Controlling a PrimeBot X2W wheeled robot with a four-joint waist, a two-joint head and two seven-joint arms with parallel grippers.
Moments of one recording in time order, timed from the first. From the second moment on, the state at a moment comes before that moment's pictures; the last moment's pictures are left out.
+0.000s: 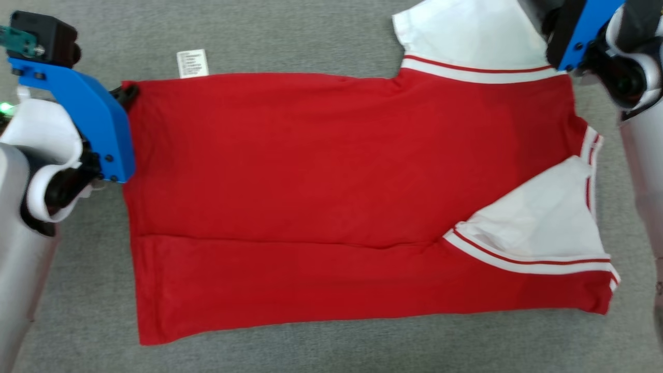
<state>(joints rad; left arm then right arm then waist) -0.79 0.57 -0.45 0.26 -0.72 -0.04 0.73 -1.12 -0.27 0.19 0.66 0.43 0.13 0.48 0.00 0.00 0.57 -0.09</state>
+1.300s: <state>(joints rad) -0.55 0.44 -0.44 0.29 -0.72 -0.09 0.13 -0.88 -0.40 0.10 0.50 0.54 0.13 0.41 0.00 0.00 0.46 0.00</state>
